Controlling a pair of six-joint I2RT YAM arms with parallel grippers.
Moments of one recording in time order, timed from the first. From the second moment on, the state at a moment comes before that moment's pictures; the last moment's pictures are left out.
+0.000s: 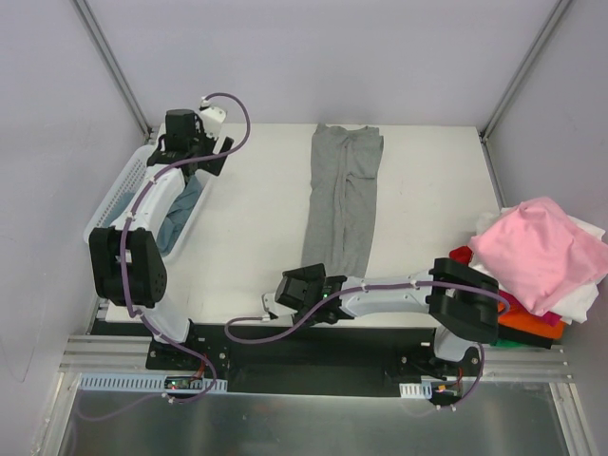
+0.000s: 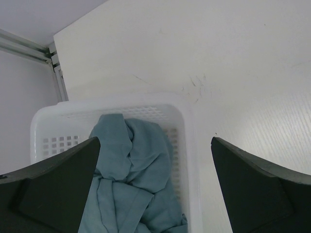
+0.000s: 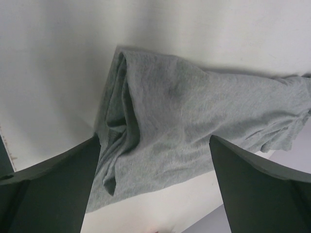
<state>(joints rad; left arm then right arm) -0.06 1.66 1.40 -0.33 0.02 0.43 1.35 1.68 0.98 -0.46 0.44 -0.62</state>
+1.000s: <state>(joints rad) -0.06 1.64 1.32 -0.31 0.02 0.43 1.30 1.66 0.95 -0.48 0.31 -0.61</state>
